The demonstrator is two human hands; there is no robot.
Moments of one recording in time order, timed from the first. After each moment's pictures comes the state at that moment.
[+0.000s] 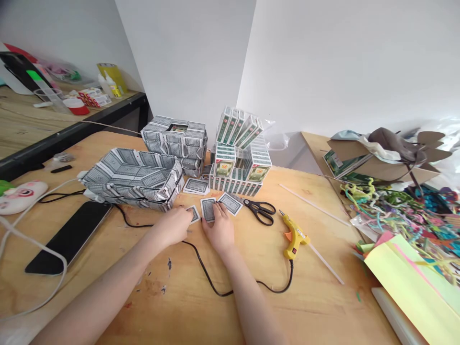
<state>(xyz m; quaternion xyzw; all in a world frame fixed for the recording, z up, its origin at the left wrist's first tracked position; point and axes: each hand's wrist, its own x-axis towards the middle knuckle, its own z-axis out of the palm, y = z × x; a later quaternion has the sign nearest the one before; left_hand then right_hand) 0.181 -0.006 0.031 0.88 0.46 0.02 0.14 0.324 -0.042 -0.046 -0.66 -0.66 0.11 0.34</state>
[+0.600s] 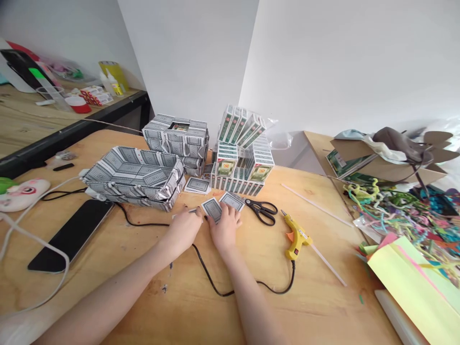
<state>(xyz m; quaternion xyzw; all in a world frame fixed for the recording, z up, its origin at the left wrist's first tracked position) 0.204 -0.022 0.023 0.89 0.45 -0.07 -0.01 0.321 -0.046 -0.041 -0.78 -0.55 0.10 0.29</state>
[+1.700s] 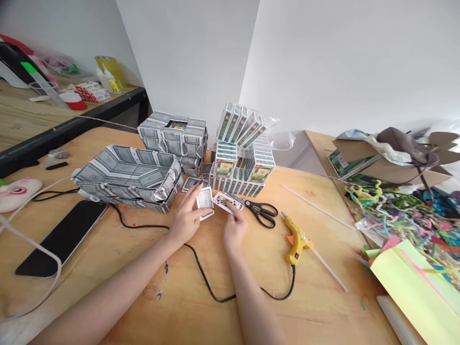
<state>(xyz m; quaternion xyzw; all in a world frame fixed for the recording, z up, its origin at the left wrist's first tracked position) 0.200 0.007 -0.027 0.85 0.33 0.41 0.08 0.340 -0.039 -0.041 -0.67 -0.31 0.27 0.62</state>
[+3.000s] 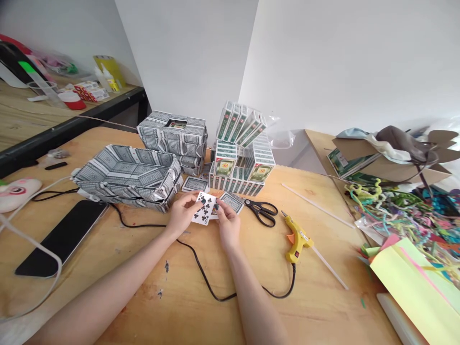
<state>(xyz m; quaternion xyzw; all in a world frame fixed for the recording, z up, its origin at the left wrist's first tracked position) 0.203 0.018 -0.035 0.63 0.48 0.47 0.38 0.329 -0.035 -0.038 -0.50 -0.28 0.51 0.65</state>
